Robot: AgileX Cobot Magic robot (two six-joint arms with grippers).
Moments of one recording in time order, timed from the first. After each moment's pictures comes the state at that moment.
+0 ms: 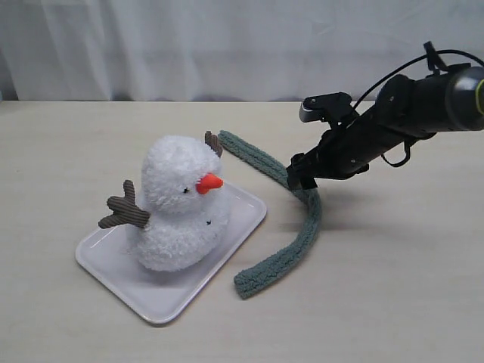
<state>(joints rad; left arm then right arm) -0.01 0.00 0.00 -0.06 0.34 0.10 0.22 2.05 -1.30 0.42 0.48 -0.51</state>
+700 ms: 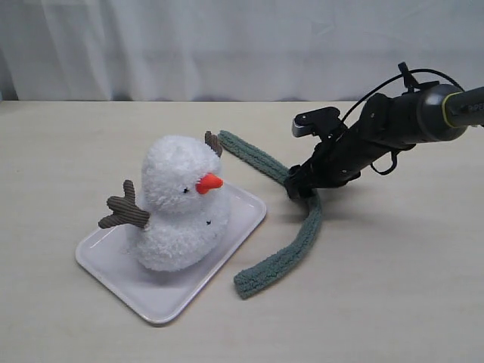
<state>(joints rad) -0.01 0.00 0.00 -0.06 0.34 0.10 0.22 2.18 -1.37 0.38 0.44 -0.53</state>
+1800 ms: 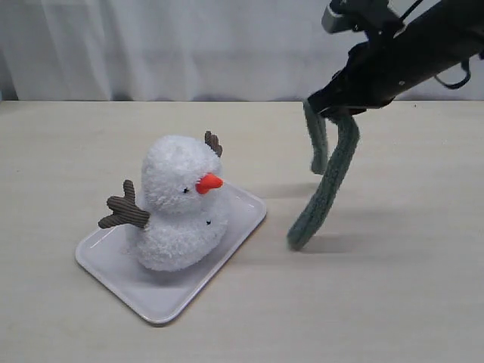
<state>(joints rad) -0.01 0.00 0.00 -0.06 0.34 0.10 0.22 1.69 -1.36 0.38 0.74 -0.53</state>
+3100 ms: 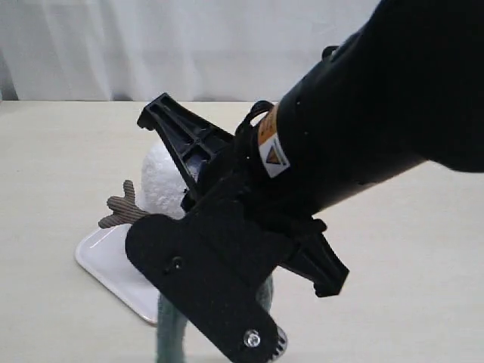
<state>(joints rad) -0.01 0.00 0.00 -0.06 0.34 0.10 1.04 1.42 -1.27 -0.08 0.93 -1.47</state>
